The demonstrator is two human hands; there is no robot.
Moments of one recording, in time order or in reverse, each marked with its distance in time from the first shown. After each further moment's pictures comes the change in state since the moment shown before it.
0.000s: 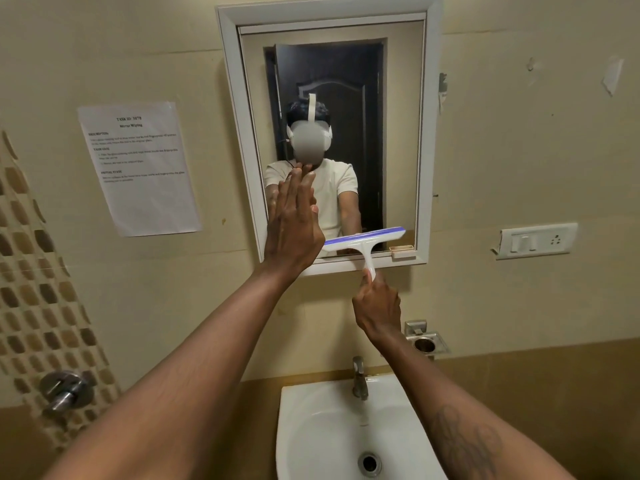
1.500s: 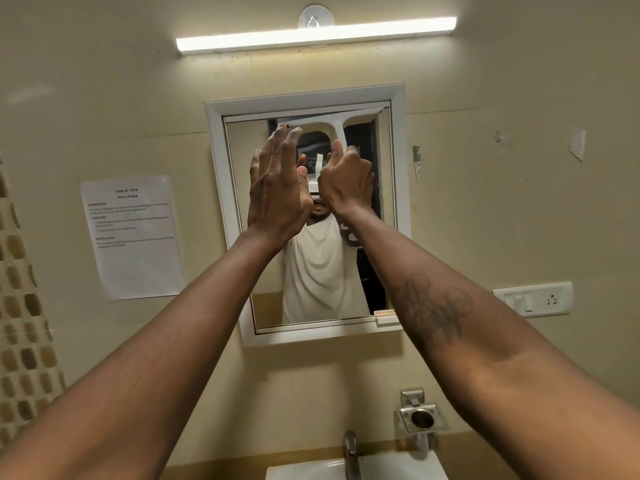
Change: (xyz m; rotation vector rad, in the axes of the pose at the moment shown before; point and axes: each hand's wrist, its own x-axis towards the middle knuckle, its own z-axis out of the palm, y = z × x) left_hand 0.144 0.057 -0.037 0.118 0.248 0.117; right_hand 0.219 -0.231 -0.113 0.304 0.293 -0.349
